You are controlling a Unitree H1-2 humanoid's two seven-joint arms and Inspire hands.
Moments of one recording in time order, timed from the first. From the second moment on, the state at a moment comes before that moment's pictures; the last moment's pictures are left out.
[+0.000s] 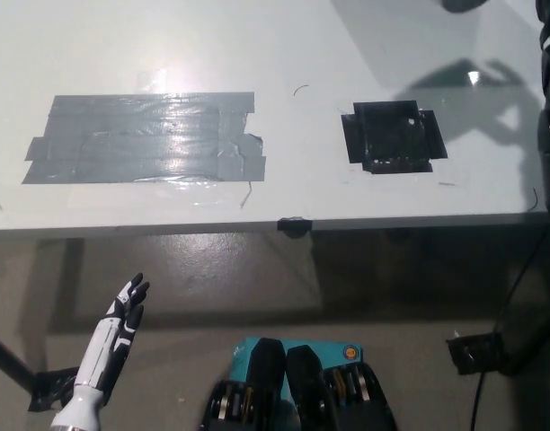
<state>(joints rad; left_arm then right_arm) -0.10 0.19 0.01 0.34 0.15 -0.37 -0.04 -1.03 -0.25 -0.10 0.53 -0.22 0.05 -0.02</state>
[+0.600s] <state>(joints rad) -0.10 0.19 0.01 0.34 0.15 -0.37 -0.04 -0.95 -0.34 0.10 0.63 -0.29 -0.02 0.00</state>
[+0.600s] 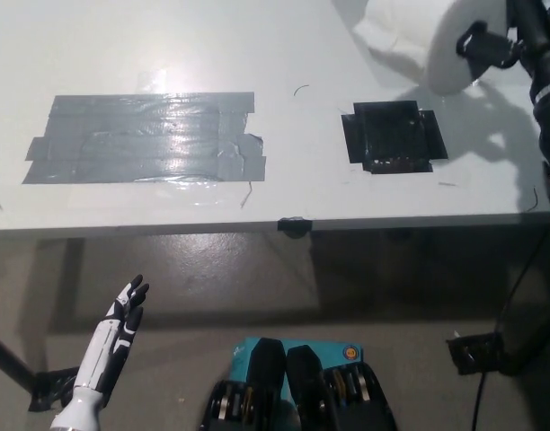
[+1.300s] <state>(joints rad) -0.10 0.19 0.01 0.34 0.15 -0.37 -0.04 -0.92 -0.35 0.26 0.86 -0.38 -0.15 0.00</state>
